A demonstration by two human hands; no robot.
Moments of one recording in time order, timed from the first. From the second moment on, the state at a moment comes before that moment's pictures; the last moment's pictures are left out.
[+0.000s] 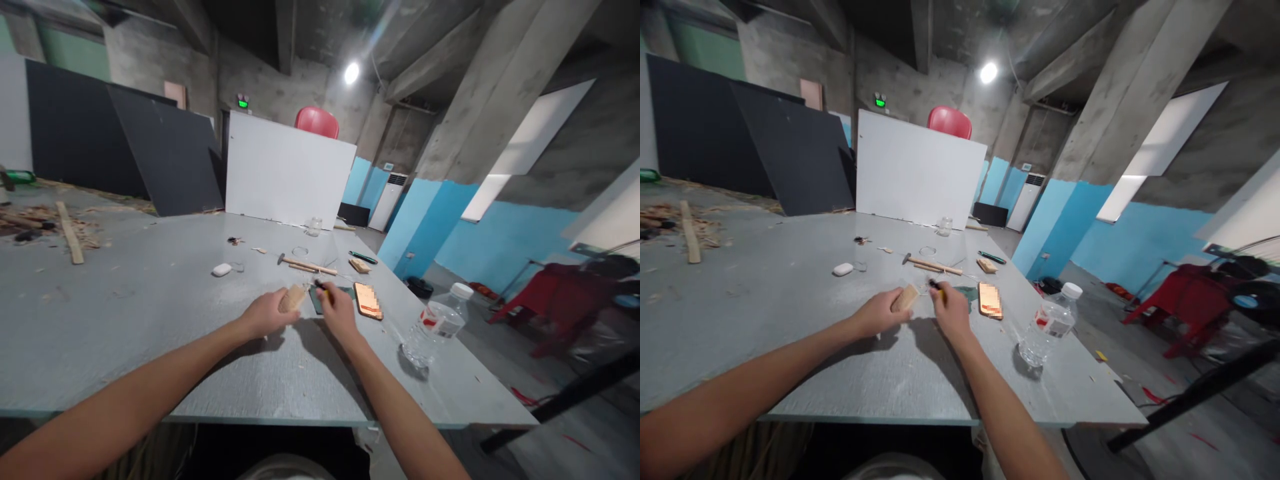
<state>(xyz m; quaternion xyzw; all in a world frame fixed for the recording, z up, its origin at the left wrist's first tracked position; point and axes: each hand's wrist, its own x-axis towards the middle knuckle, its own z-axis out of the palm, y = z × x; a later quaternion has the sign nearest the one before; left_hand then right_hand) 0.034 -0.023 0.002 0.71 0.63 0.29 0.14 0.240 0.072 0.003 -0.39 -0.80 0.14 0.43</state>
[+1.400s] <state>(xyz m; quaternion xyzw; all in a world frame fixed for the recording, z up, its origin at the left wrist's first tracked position) 0.033 -0.013 -0.011 0.64 0.60 0.39 0.27 0.237 0.067 0.001 -0.28 -0.89 0.20 0.30</state>
